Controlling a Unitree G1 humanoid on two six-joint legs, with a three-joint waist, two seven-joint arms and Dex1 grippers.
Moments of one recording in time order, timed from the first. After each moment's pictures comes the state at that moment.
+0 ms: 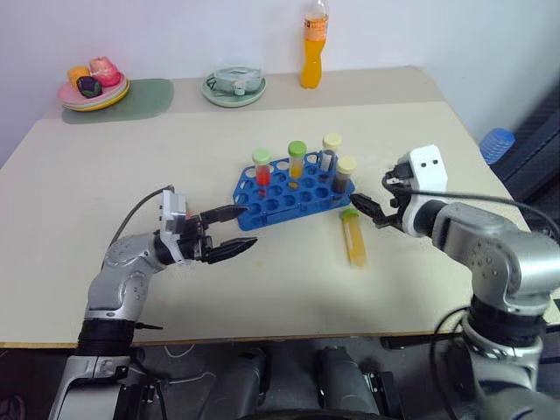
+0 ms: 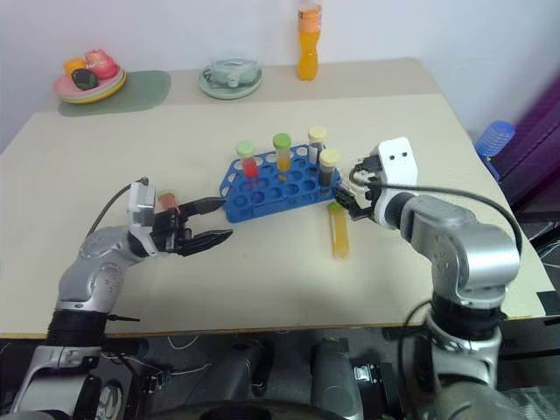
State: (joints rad) left arm -0.32 0.45 0.06 0.10 -0.59 0.16 -1.28; right arm -0.58 -0.34 -0.27 -0.45 0.39 1.58 0.26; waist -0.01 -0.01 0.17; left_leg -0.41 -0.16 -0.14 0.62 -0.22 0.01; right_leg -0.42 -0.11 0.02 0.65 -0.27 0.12
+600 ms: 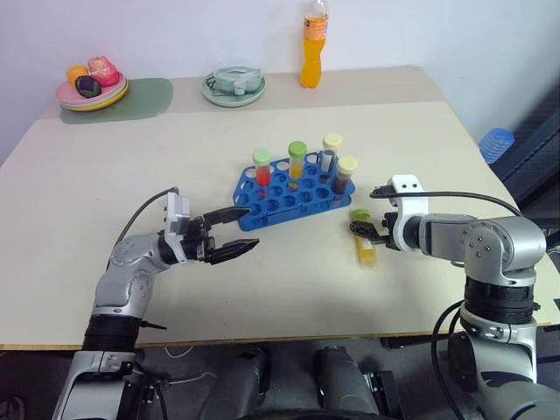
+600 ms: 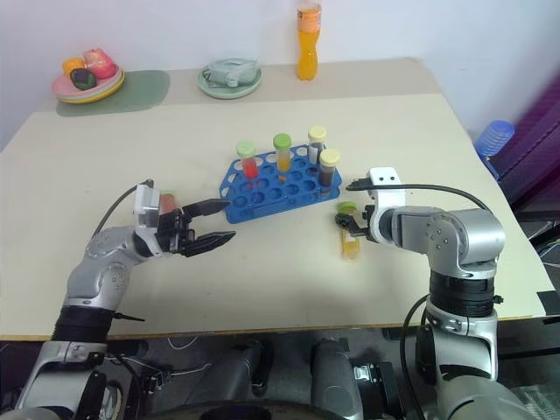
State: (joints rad) left arm -0.31 0.45 0.06 0.13 -0.58 0.13 -1.29; right arm -0.58 -0.45 -0.19 -0.24 0.61 1.61 0.04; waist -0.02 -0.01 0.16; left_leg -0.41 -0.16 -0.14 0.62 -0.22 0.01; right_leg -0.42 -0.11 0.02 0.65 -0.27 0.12
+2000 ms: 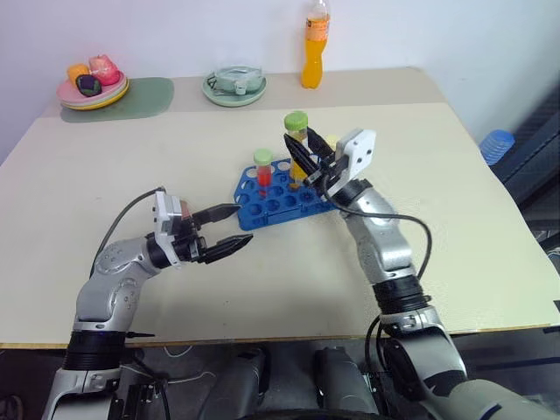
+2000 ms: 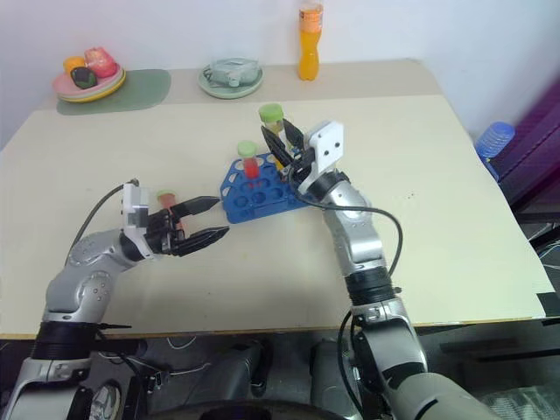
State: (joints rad) left arm -0.23 0.49 0.10 -0.05 -0.61 0.24 -1.14; right arm -0.58 -0.06 0.05 0.29 0.23 -0.25 0.52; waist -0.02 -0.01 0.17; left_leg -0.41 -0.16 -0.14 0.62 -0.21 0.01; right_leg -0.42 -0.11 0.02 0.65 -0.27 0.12
